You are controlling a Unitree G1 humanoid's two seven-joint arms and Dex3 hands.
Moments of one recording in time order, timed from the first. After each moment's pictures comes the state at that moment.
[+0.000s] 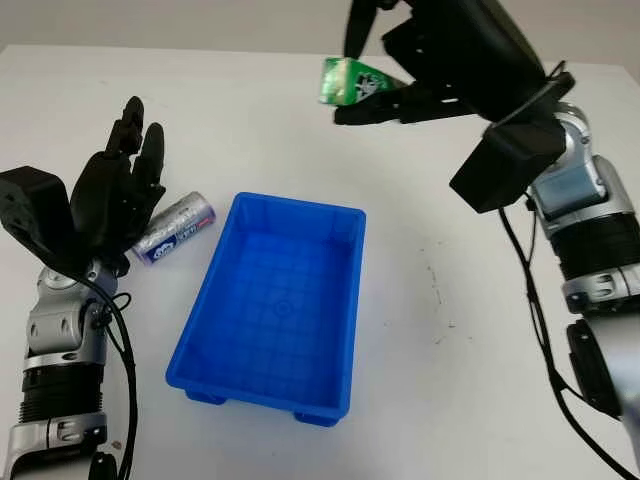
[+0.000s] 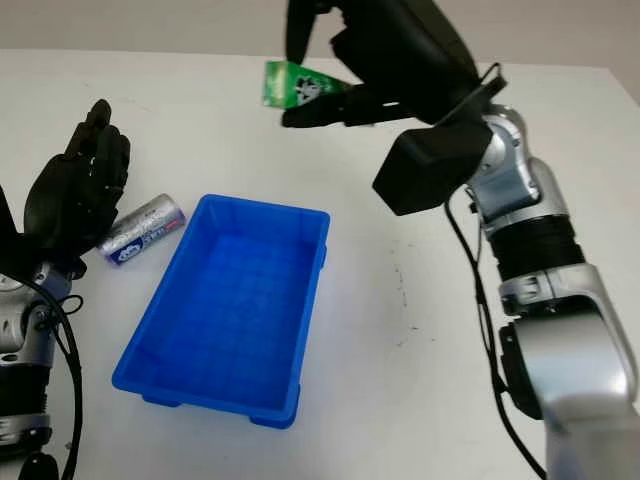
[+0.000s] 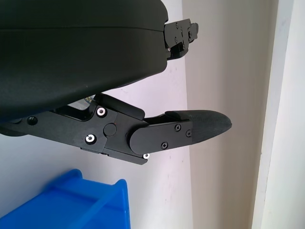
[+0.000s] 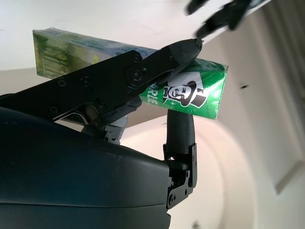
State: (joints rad) left arm -0.47 0.37 0.28 0.21 -0.26 0.19 -0.24; right arm -1.07 -0.45 0.19 0.60 -0.26 -0.71 0.20
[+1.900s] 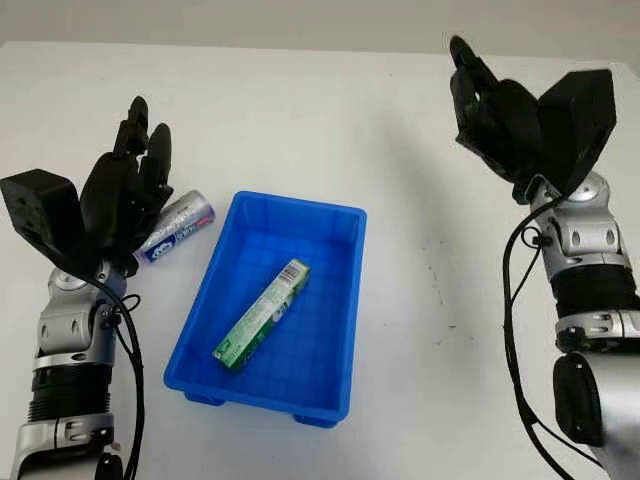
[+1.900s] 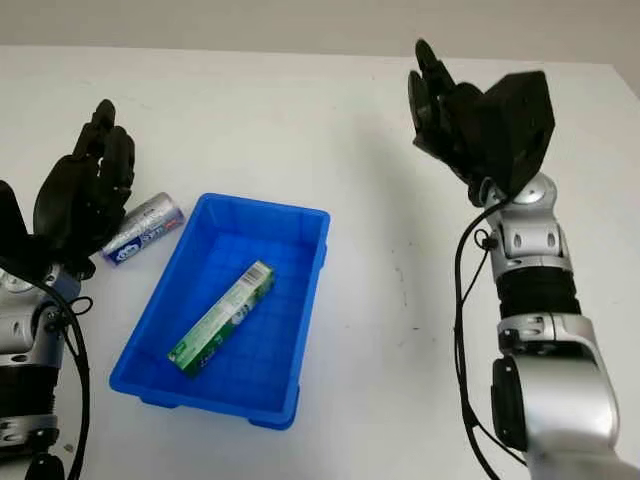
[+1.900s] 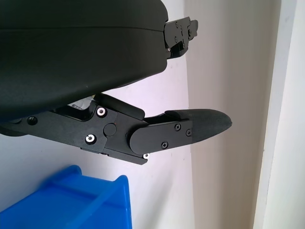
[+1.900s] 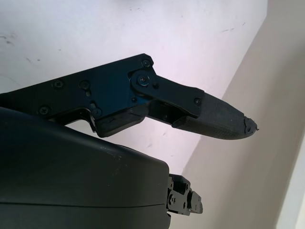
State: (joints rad) left arm -0.47 0.36 0.26 0.23 -0.26 0.16 -0.24; right arm -0.82 -0.46 -0.12 0.64 0.05 0.07 0.35
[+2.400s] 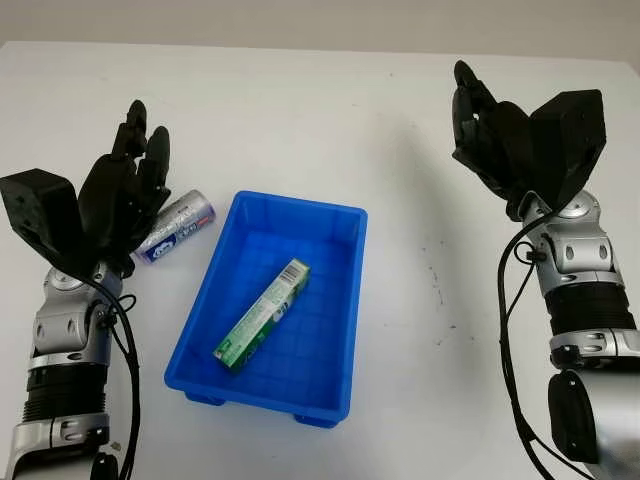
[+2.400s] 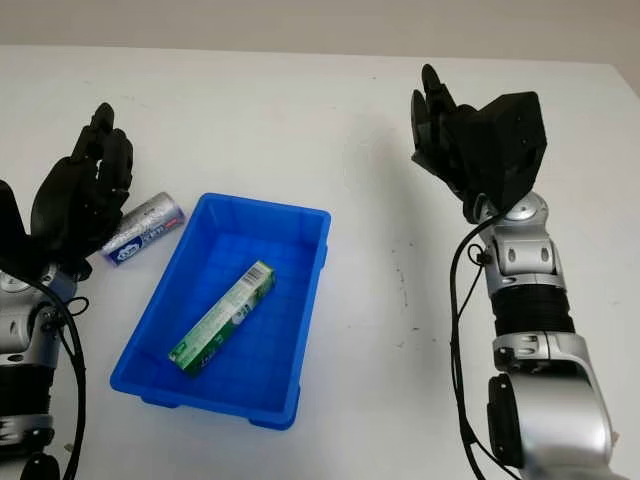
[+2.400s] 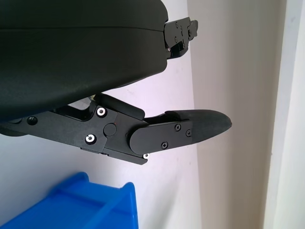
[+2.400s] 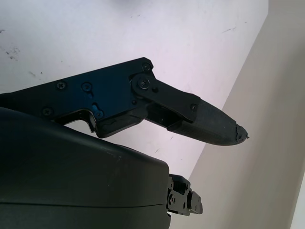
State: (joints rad) left arm -0.47 0.40 0.26 0.21 -0.23 0.21 -0.23; right arm -0.79 -0.44 -0.12 0.54 0.07 0.17 0.33
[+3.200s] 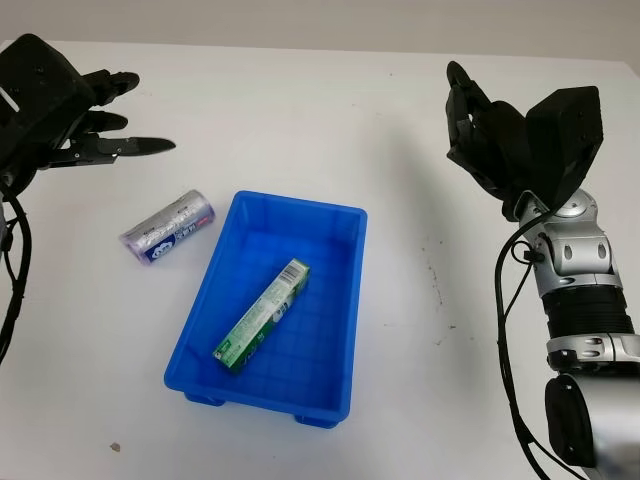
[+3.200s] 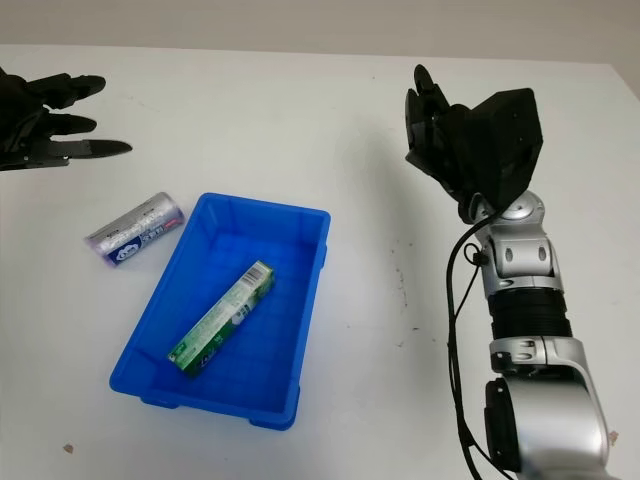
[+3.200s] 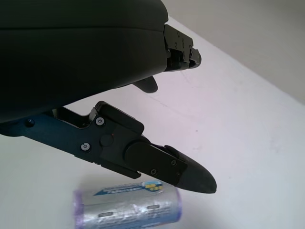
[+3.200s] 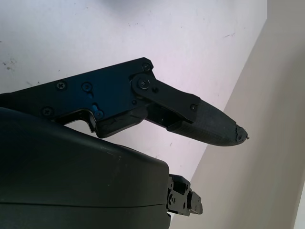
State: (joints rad) left arm -0.77 0.92 -0.07 0.14 0.25 0.58 -0.59; right arm -0.78 -0.42 -0.11 0.50 0.06 0.21 0.33
